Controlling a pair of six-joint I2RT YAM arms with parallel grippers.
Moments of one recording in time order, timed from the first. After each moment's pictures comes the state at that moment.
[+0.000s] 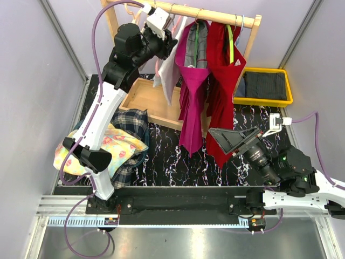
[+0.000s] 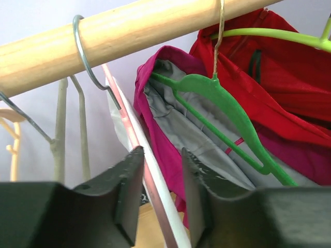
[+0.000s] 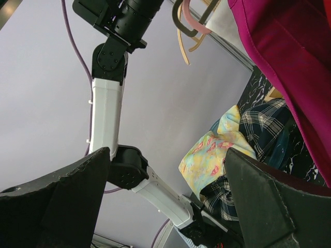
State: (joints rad) left arm -0.50 1.81 2.28 -0.42 0.22 0.15; right arm 1.41 0.58 0.97 -0.10 0.73 0.79
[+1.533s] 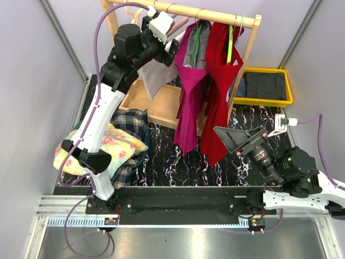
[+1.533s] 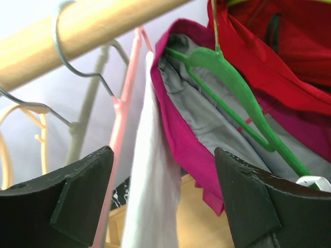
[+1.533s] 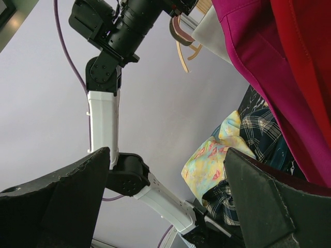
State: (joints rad) left arm -0.52 1.80 2.32 -0.56 0.15 0.29; right arm 1.41 0.55 0.96 -0.10 0.75 0.80
